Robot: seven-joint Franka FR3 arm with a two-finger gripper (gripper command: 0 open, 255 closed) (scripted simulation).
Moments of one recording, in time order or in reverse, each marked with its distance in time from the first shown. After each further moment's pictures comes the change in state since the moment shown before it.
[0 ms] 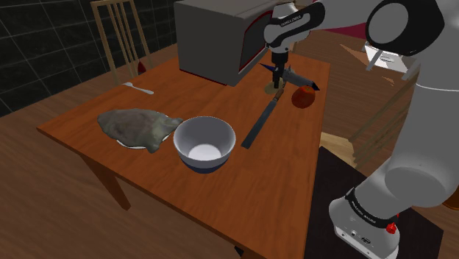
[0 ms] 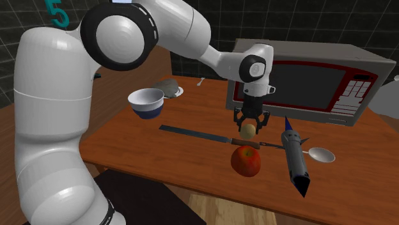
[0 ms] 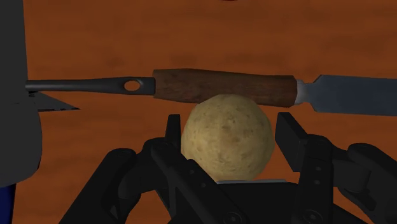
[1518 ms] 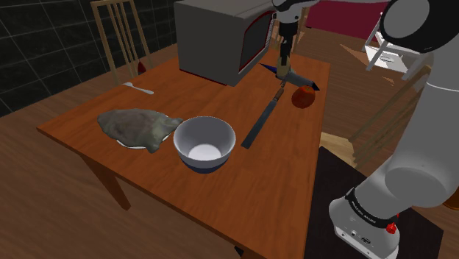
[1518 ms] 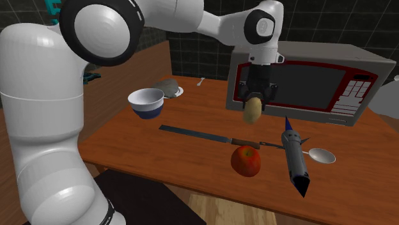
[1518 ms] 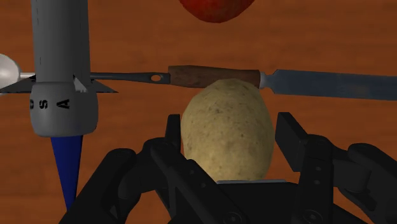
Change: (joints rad) arm 0.004 -0.077 -0.010 0.199 -0.015 -0.273 -0.023
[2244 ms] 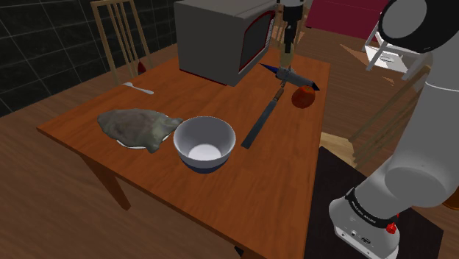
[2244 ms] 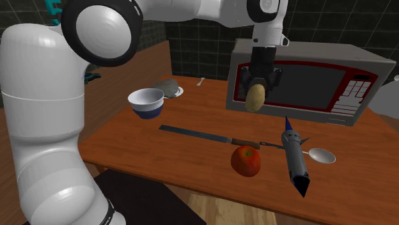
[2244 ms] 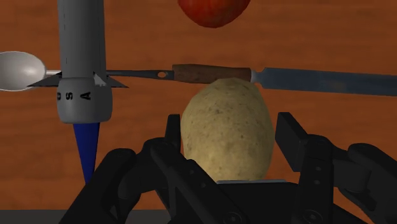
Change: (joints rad) arm -0.006 0.008 -0.003 0.154 0.002 -0.145 -0.018
